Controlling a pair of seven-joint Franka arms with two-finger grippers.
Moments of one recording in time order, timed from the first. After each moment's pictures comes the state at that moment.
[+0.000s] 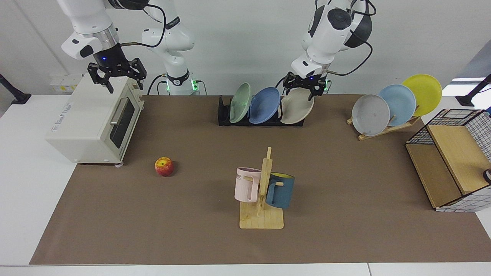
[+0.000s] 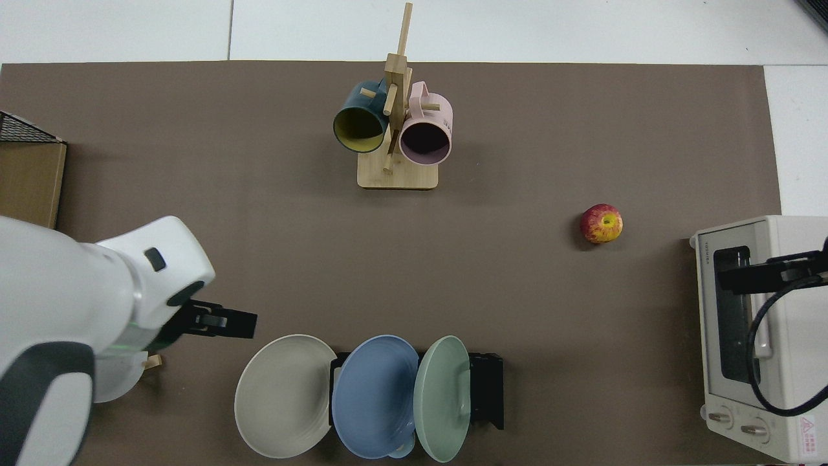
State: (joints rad) left arm -0.02 -0.33 -0.39 -2.21 -0.30 1.83 -0.04; right arm 0.00 -0.20 -0.03 -1.80 0.00 1.64 -0.18
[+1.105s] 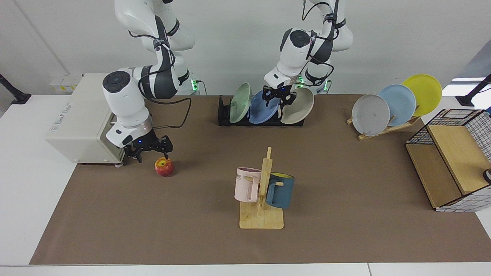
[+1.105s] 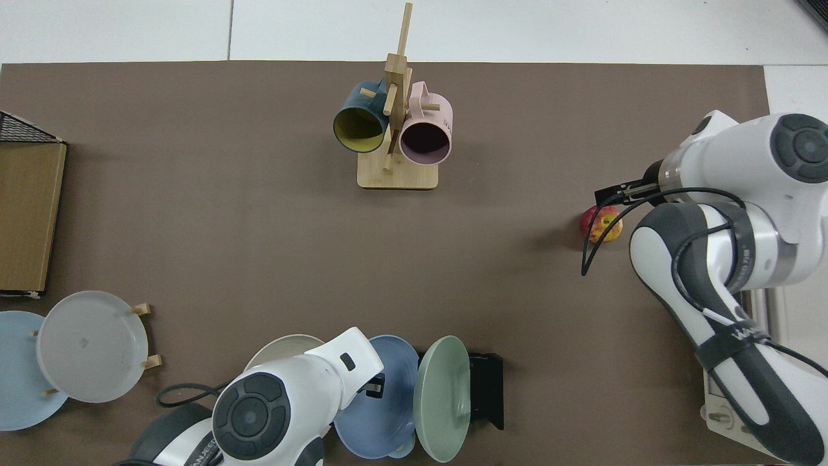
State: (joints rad) left arm 0.00 -0.36 -0.65 -2.47 -0.43 2.19 -0.17; right arm 0.08 0.21 -0.02 -1.89 0.00 2.21 -0.09
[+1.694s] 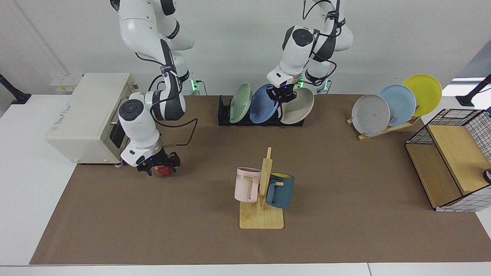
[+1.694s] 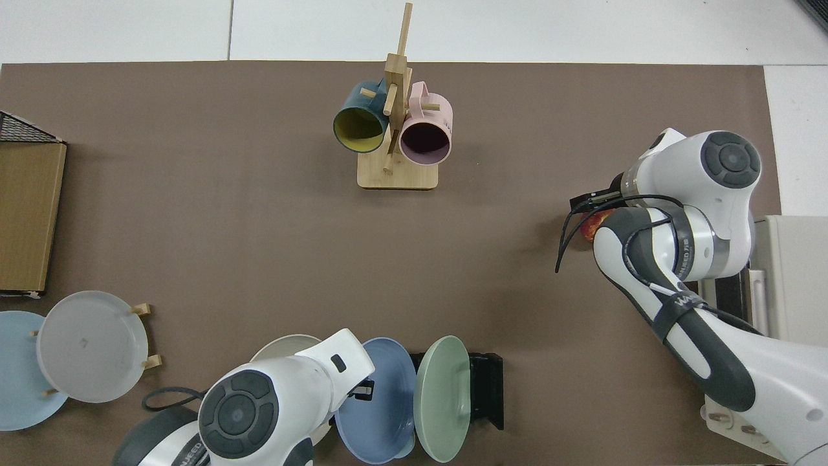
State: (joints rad) left arm 0.01 -0.39 -0.62 -2.45 -0.43 2.10 -0.15; right arm 0.08 0.34 -0.02 -1.92 0.00 2.32 -0.08
